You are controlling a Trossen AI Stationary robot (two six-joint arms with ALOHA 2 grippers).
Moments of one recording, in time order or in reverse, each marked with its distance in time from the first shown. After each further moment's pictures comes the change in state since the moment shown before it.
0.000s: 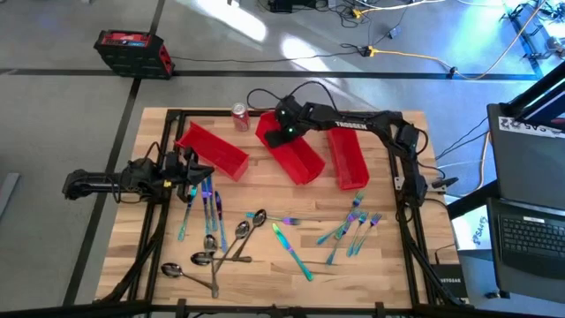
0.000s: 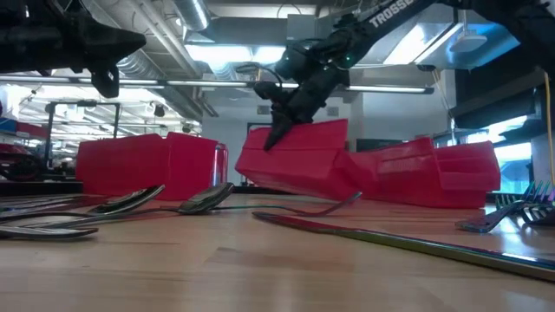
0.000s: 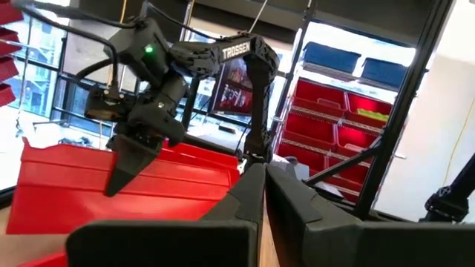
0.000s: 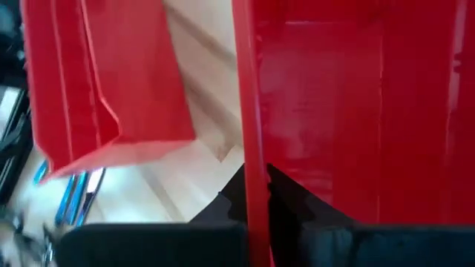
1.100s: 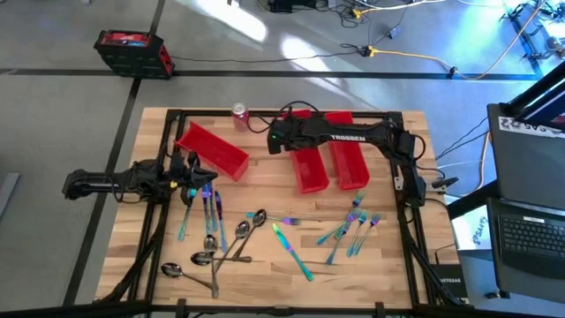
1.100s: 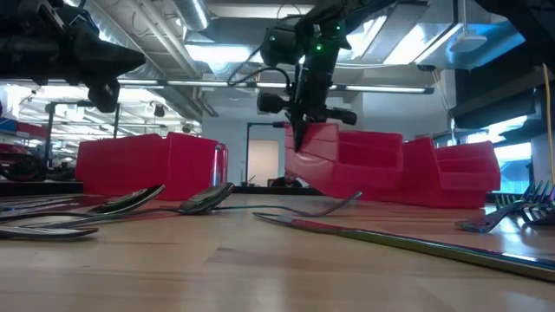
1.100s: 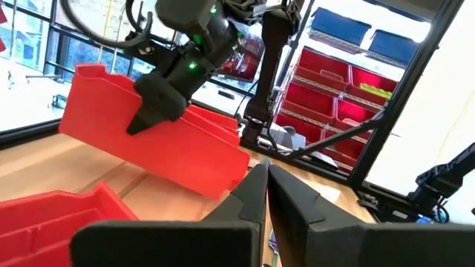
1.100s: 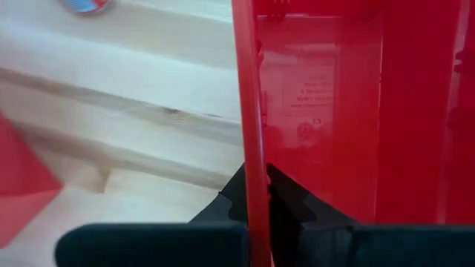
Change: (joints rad) left arm 0.000 0.000 0.000 -0.124 0.034 -0.085; right arm 0.154 0.001 0.109 -0.426 0.597 0.393
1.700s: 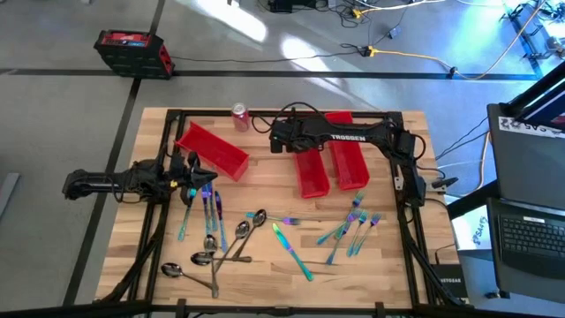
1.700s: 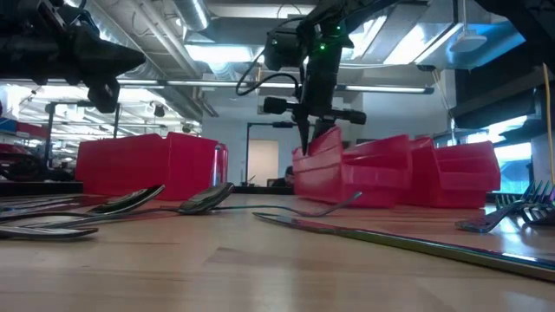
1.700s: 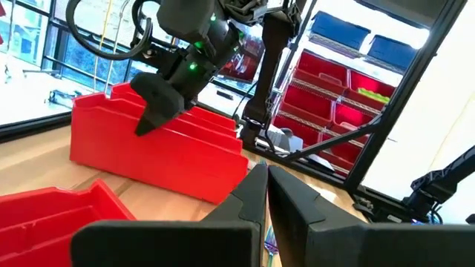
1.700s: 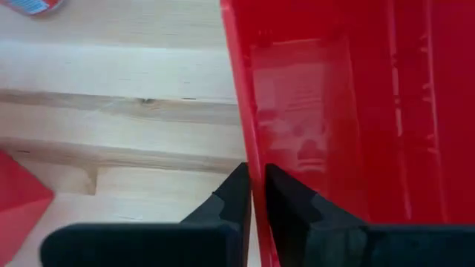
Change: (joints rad) left arm 0.000 0.000 0.000 0.000 0.000 -0.025; right arm -0.004 0.000 0.000 -0.065 -0.050 0.184
